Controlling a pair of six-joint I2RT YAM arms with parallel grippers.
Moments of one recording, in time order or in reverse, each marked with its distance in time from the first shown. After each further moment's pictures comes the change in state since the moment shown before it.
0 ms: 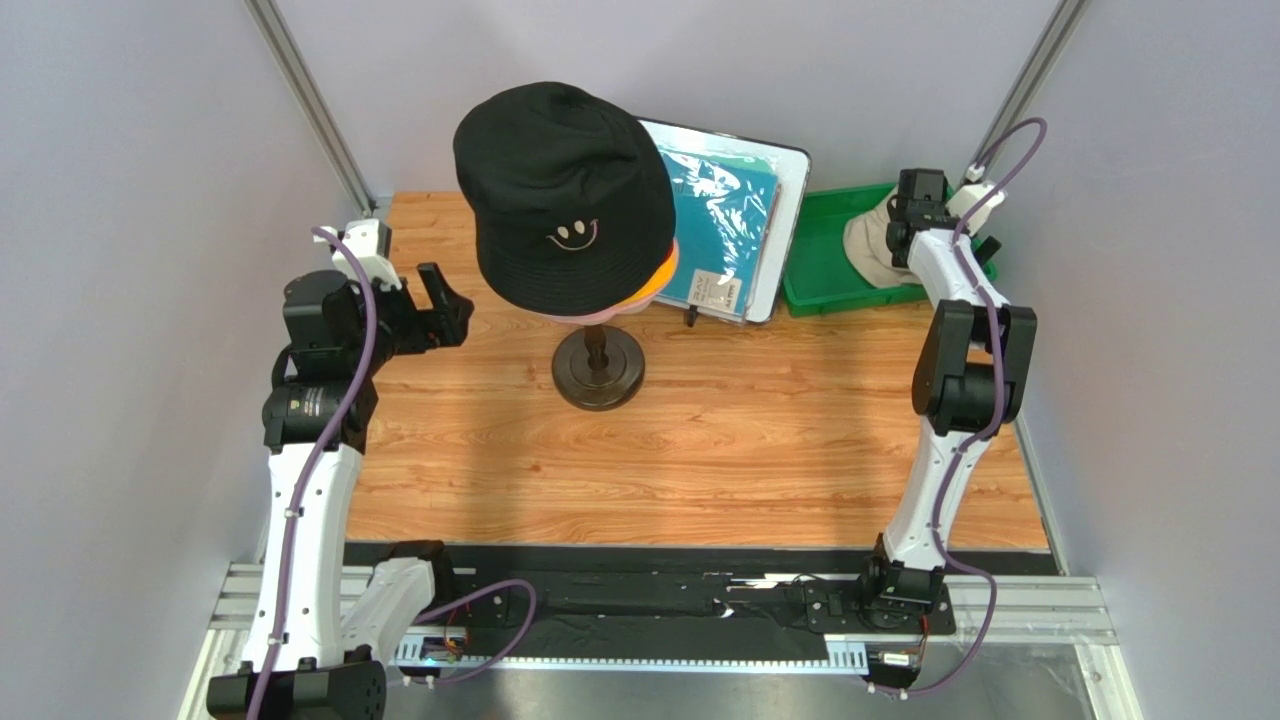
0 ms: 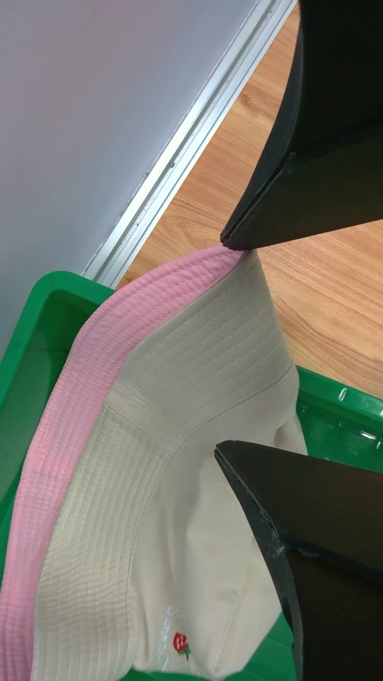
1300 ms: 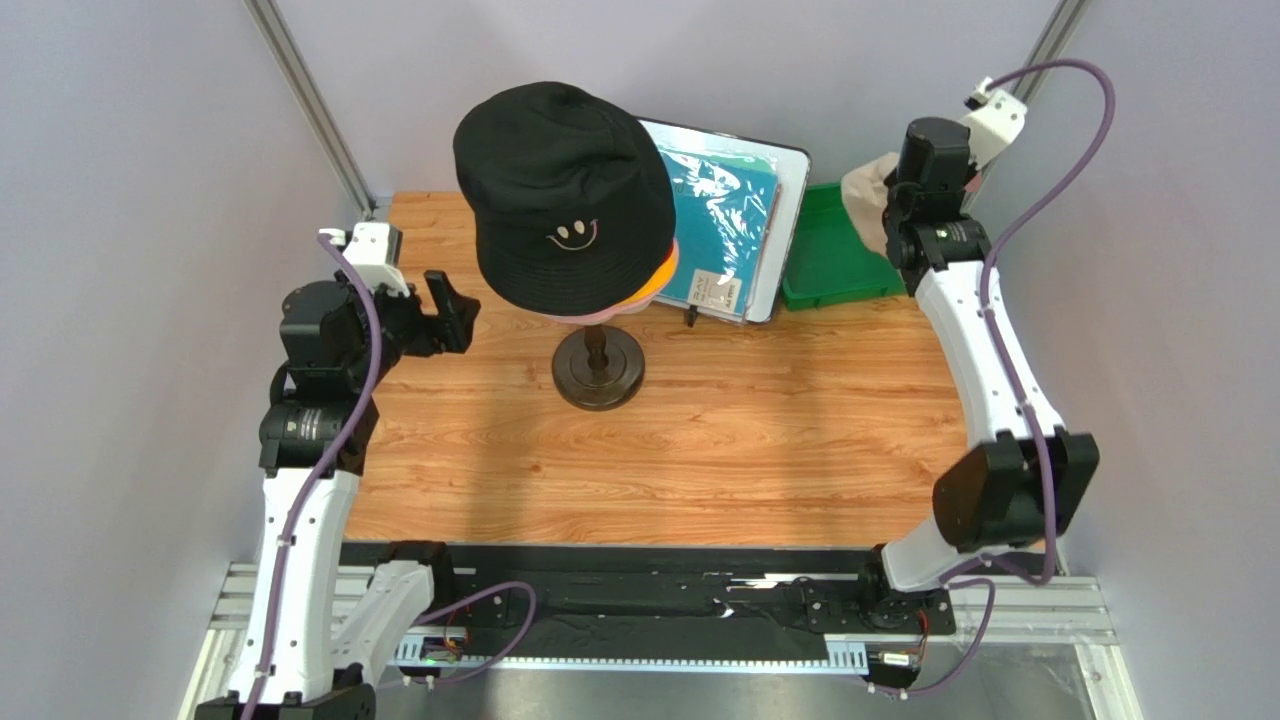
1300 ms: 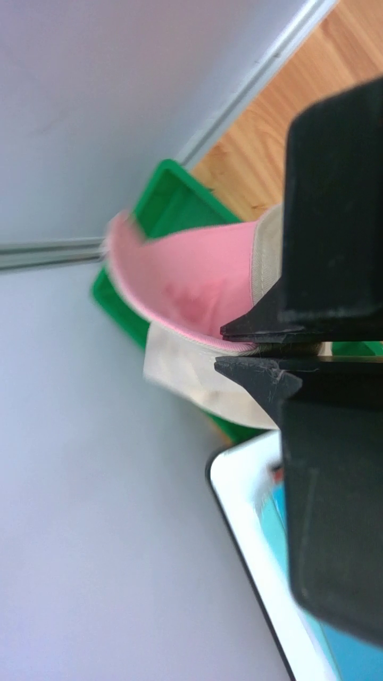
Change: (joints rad) left arm -0.068 -0.064 0.002 0.034 -0.006 0.053; right arm 0.198 -0.539 -0.160 0.210 -0.150 -0.140
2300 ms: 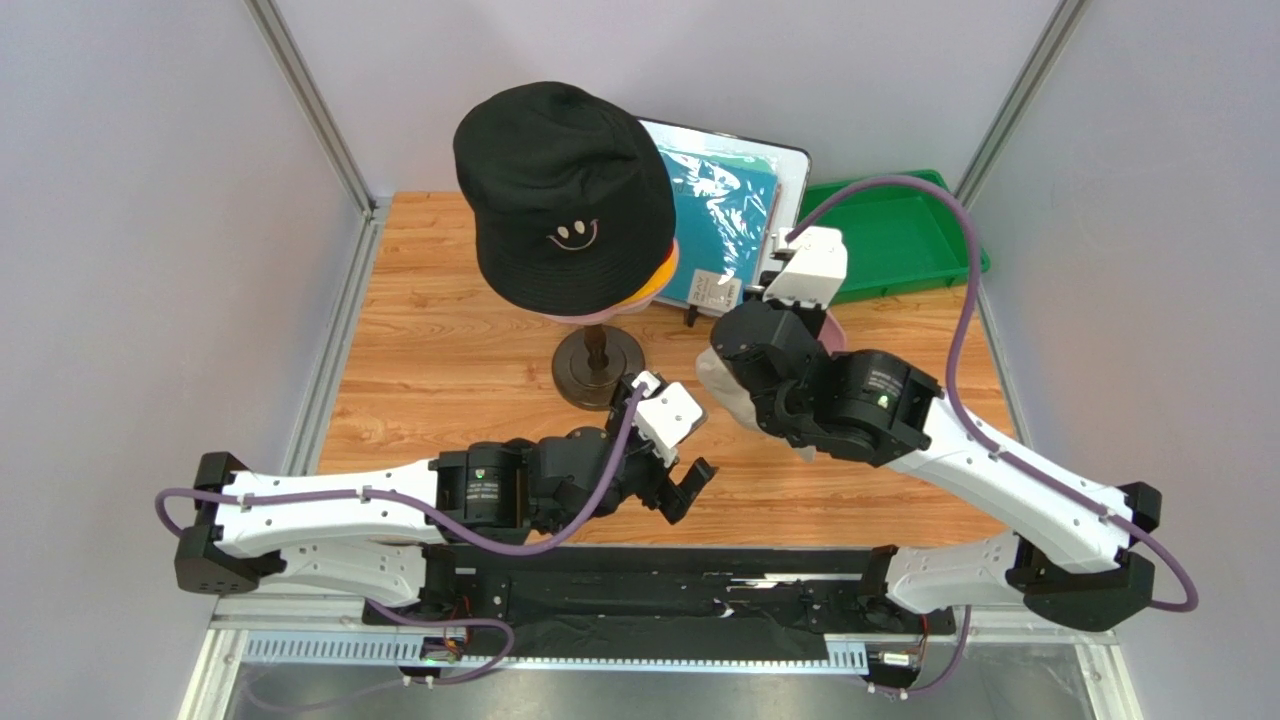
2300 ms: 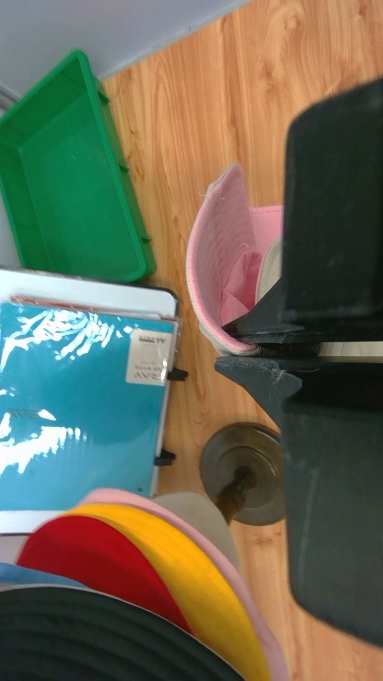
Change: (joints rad) left arm -1.464 0.285 0.010 0.208 -0.806 0.005; right arm 1.033 -0.346 -0.074 -0.594 0.542 0.175
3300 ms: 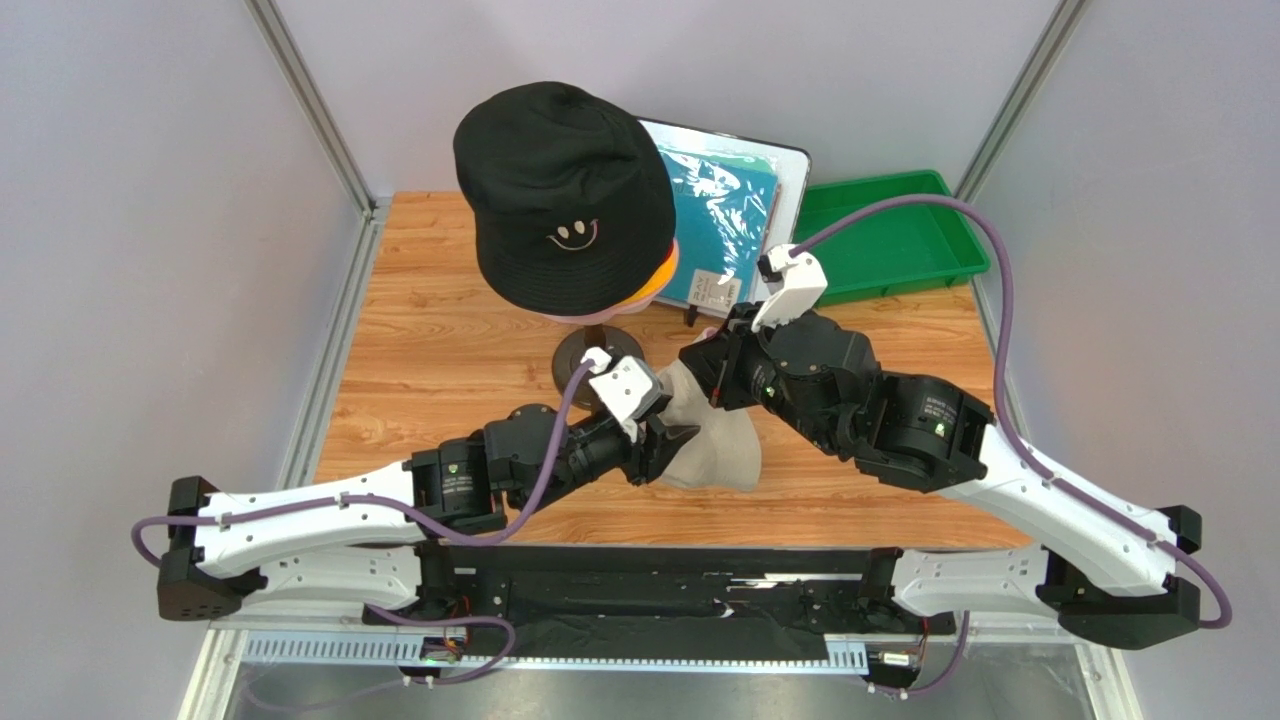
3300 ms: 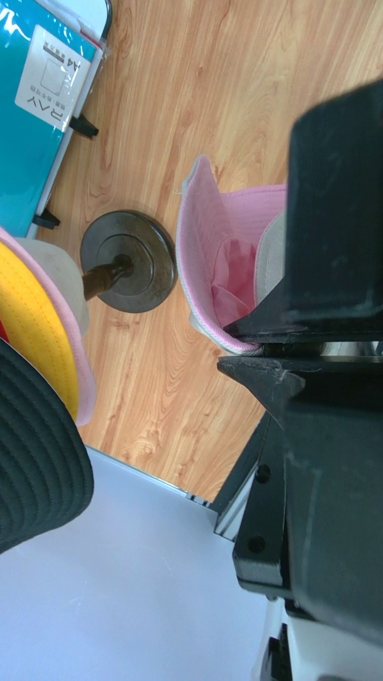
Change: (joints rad) left arm 0.125 -0.135 -0.175 0.301 0.190 0.024; right arm 0.052 -0.130 -0.085 0.143 -0.622 0.059
